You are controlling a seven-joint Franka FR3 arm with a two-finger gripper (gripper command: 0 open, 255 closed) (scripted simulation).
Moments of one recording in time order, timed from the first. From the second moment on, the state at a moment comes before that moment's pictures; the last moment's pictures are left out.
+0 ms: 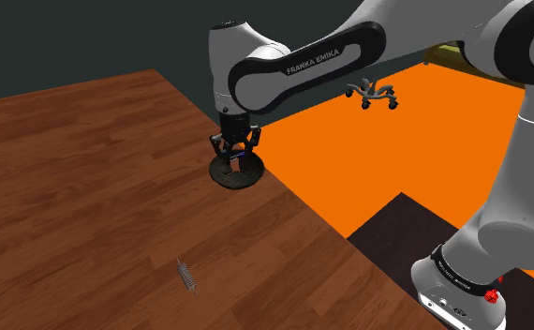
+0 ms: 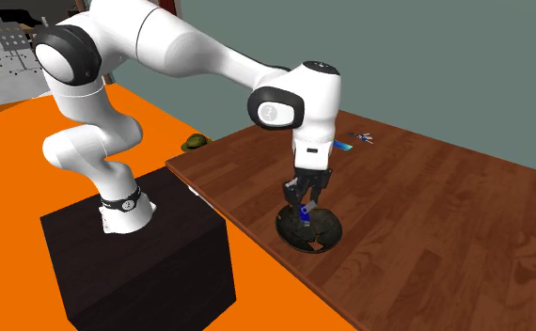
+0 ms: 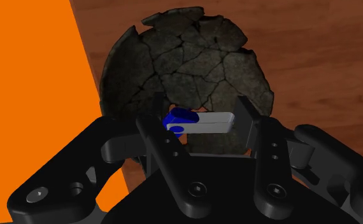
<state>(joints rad) 0.02 0.33 0.56 -1.75 -0.19 2.03 0.79</state>
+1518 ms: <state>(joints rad) 0.03 0.37 0.55 -1.78 -0.21 2.09 0.81</state>
